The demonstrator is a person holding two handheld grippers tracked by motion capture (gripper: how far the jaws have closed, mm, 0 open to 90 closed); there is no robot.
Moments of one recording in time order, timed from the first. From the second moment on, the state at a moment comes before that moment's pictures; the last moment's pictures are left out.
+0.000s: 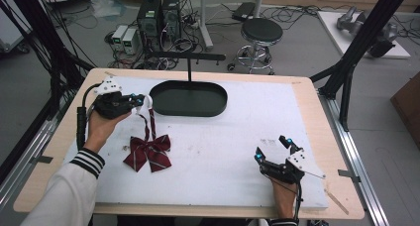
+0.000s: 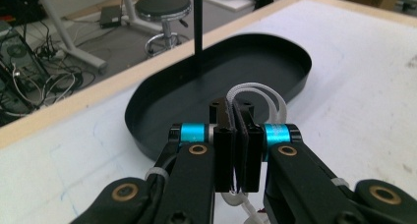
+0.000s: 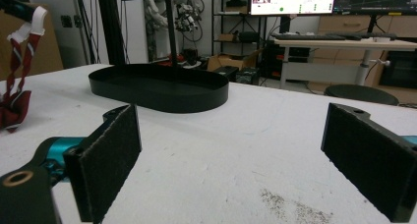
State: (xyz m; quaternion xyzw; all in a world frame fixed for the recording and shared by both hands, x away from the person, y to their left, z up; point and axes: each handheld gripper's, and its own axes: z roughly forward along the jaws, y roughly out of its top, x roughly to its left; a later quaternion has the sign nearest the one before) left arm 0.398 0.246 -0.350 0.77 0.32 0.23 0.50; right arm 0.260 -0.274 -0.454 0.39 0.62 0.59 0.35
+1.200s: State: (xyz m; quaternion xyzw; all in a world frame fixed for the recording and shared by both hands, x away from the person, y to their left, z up) left arm 0.473 0.208 -0.285 0.71 0.32 0.28 0.57; right arm 0.261 -0.274 -0.453 0.39 0.62 0.59 0.35
